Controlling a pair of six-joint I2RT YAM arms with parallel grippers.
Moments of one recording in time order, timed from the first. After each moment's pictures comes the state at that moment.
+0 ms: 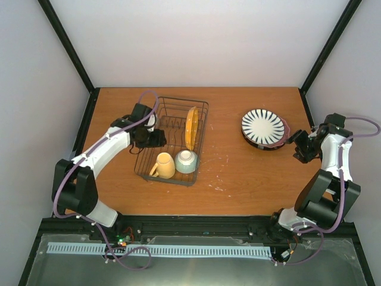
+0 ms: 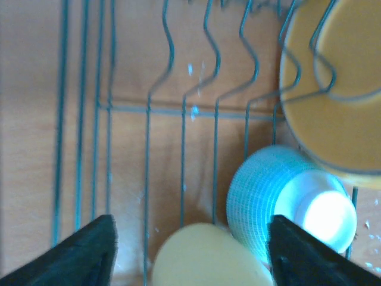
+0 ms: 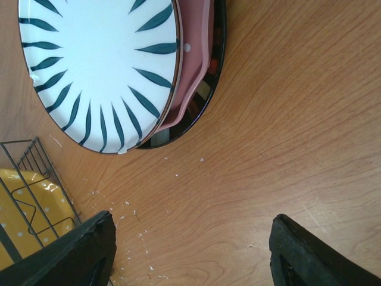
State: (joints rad) left arm -0.35 1.52 1.13 -0.74 0.20 -0.35; right arm -0.50 1.45 1.16 -1.00 -0.48 0.38
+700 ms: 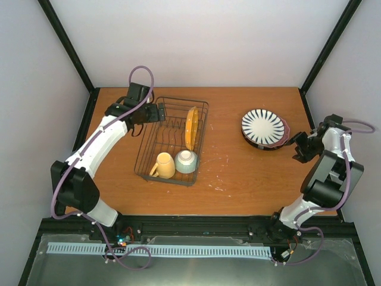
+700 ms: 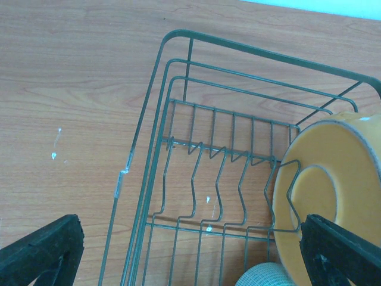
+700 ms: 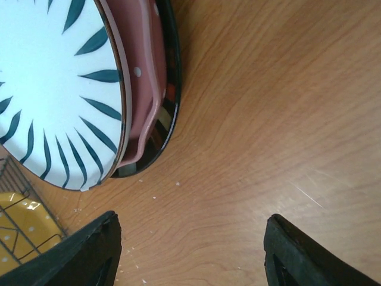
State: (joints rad) left arm -0.35 1.54 1.44 -0.73 -0.10 -0.39; right arm -0.52 1.62 1.21 -0.99 -0.46 0.38
